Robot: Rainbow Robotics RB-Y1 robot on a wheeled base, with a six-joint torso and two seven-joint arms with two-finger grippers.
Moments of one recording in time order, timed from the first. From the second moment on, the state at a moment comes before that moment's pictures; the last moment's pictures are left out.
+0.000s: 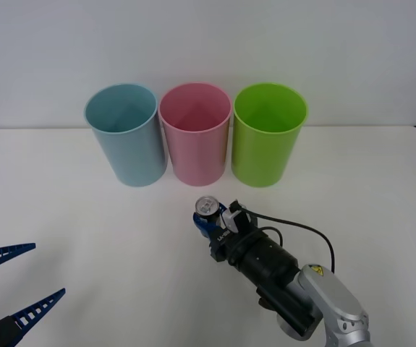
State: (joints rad) right arm -0.10 -0.10 0.35 -1.29 1.02 -0.39 0.56; left arm 0.51 0.44 0.51 -1.93 -1.28 -1.24 0.09
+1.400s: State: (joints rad) right arm 0.11 -0.46 0.42 -1.79 0.87 -0.47 0.51; left arm 0.51 0.44 0.51 -1.93 -1.28 -1.24 0.09
